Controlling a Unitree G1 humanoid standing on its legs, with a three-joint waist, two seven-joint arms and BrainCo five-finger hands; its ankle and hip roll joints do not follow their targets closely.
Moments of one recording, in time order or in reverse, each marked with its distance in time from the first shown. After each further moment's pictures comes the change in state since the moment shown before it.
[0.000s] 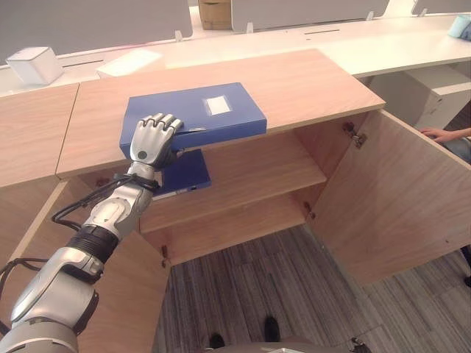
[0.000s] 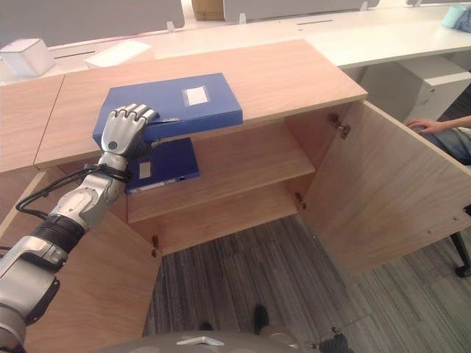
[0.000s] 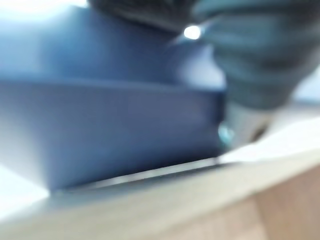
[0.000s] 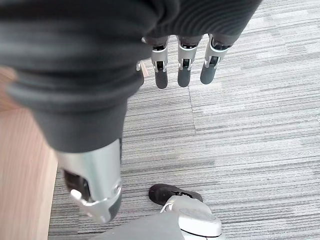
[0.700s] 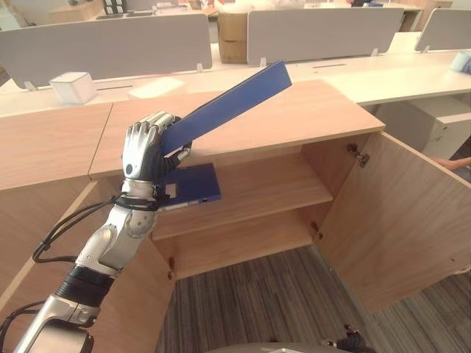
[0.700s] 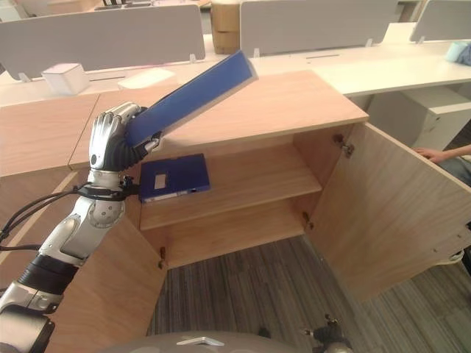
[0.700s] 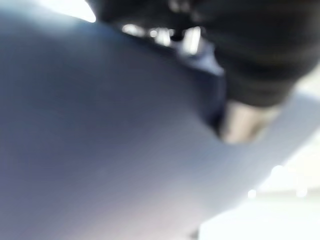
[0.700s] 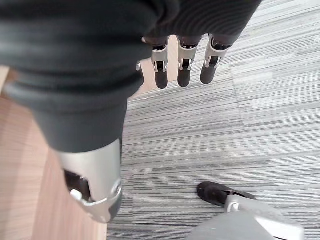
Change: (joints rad) left arm 0.318 -0.068 0.269 -0.503 -0.290 -0.135 -0.044; right arm -0.040 0.010 0.003 -0.091 0.037 0.010 0.006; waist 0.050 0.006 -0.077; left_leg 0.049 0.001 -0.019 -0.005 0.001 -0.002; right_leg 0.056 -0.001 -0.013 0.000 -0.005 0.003
